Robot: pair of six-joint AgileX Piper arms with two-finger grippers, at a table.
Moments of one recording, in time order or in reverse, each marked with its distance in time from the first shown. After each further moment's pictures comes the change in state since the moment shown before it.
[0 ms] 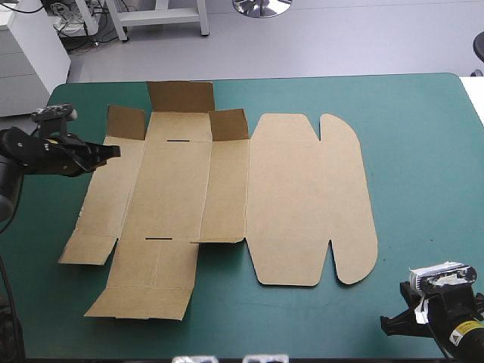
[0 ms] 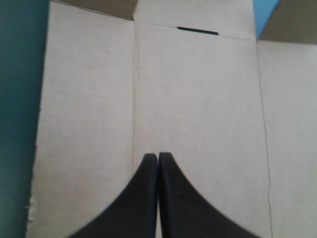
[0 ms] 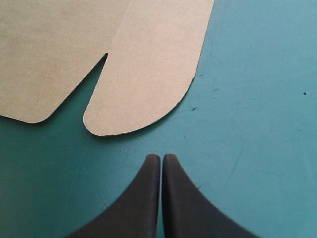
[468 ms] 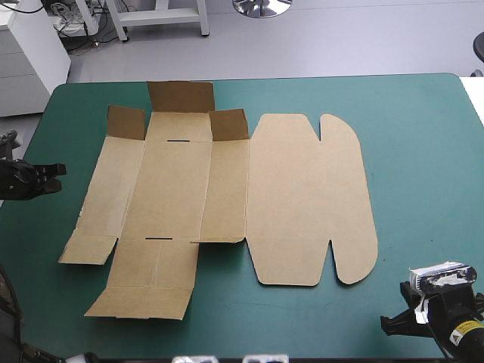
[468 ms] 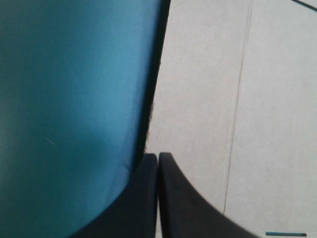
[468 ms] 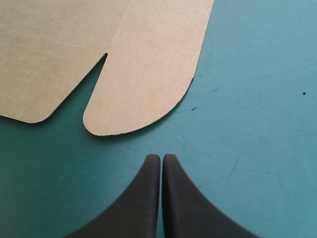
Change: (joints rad) left arm 0.369 0.181 -0.007 -0.132 0.147 0.285; right arm 0.000 0.000 0.000 -0.001 0.000 0.000
